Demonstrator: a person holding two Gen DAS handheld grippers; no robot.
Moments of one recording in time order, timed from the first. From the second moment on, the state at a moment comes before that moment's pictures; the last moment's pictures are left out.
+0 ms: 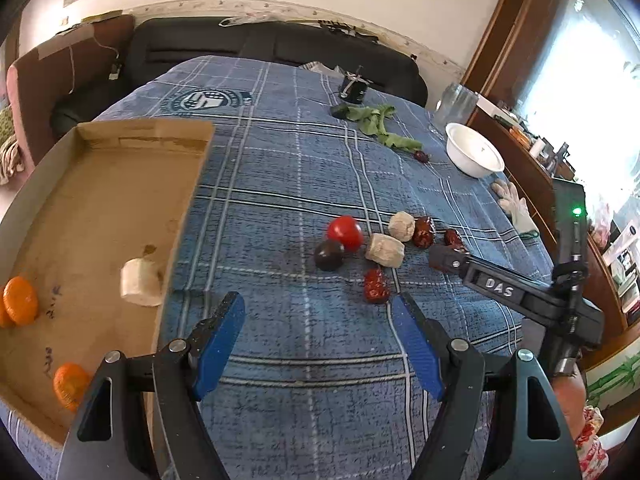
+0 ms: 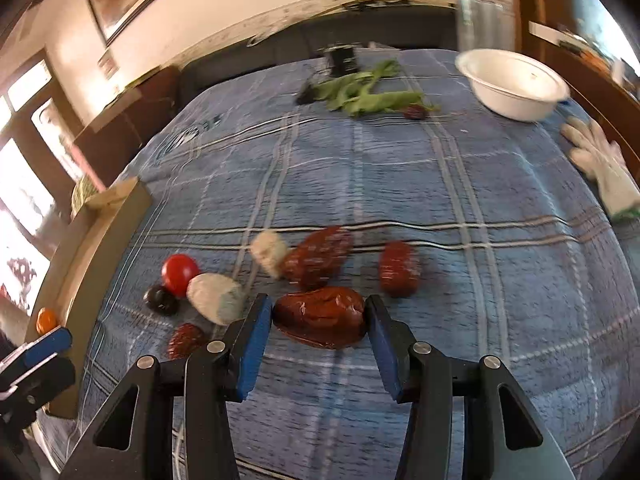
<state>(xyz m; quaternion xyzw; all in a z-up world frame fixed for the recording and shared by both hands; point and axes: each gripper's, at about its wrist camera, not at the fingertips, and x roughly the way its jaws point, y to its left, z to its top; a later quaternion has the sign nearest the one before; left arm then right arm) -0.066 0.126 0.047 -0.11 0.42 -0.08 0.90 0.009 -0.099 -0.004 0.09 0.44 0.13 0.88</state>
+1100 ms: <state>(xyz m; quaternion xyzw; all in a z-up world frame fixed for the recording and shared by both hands) 0.007 0.086 0.015 -0.06 0.40 -0.13 0.90 0.003 -0.094 -0.005 0.06 0.43 0.14 0.89</state>
